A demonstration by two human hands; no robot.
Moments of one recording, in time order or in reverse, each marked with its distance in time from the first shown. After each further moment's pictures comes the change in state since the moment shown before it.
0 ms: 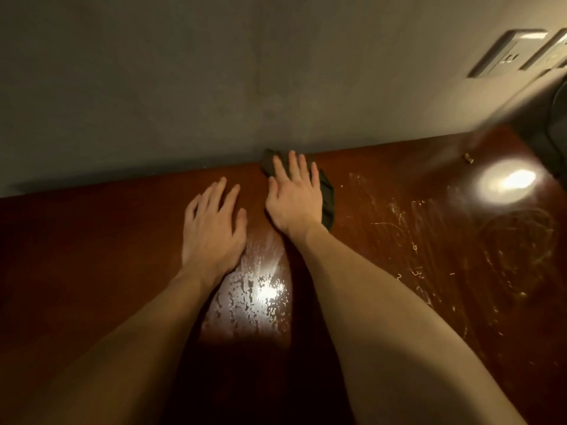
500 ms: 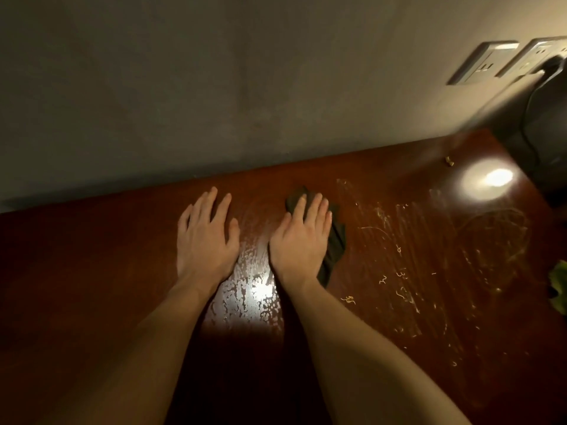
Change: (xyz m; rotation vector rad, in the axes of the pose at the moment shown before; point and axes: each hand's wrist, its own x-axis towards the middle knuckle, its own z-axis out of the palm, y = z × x) left_hand 0.001 0.008 -0.011 0.003 -0.023 -0.021; right_hand -0.071 -0.004 -0.002 0.049 0.062 0.385
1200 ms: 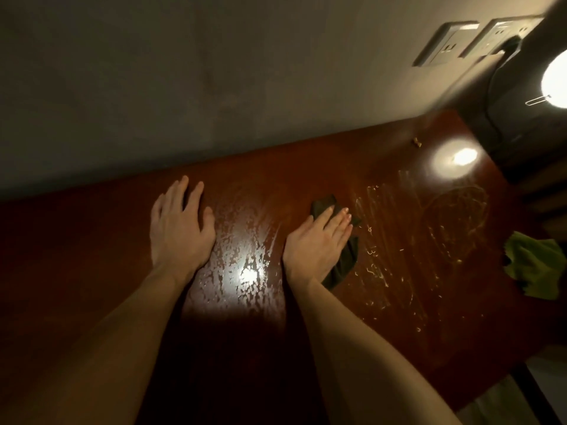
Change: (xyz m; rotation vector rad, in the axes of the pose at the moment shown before) left_hand -0.001 0.004 -0.007 0.001 -0.031 -0.009; right_hand -0.018 0.054 -0.021 -0.052 0.057 0.392
